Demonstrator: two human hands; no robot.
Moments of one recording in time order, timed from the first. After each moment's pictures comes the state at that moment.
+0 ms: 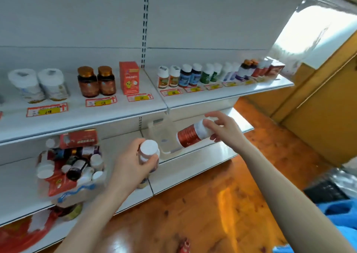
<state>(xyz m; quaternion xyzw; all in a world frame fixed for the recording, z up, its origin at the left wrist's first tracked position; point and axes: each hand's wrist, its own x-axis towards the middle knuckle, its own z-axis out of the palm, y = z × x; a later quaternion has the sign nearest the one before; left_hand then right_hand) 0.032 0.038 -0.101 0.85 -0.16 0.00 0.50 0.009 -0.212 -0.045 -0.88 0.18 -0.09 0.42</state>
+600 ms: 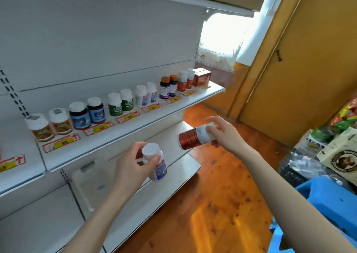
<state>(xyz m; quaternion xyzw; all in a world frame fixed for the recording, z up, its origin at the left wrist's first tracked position) 0.053 -0.268 -0.065 0.77 -0.28 -0.07 0.57 -0.046 -0.498 -0.016 -0.85 0.29 -0.17 0.40</state>
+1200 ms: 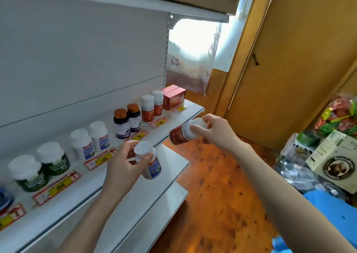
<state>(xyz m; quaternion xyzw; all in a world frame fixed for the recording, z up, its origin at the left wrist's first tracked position) 0.184 -0.494 -0.059 0.75 -0.33 -0.08 0.57 0.057 -0.694 0.012 -0.88 0.30 -0.21 0.31</state>
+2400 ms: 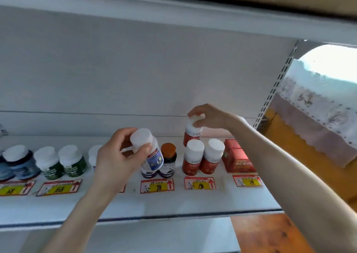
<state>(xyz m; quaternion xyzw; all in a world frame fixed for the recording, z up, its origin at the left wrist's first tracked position) 0.260 -0.609 -0.006 0.80 -0.02 0.20 0.56 0.410 -0.840 0.026 -0.95 -0.16 0.08 0.25</state>
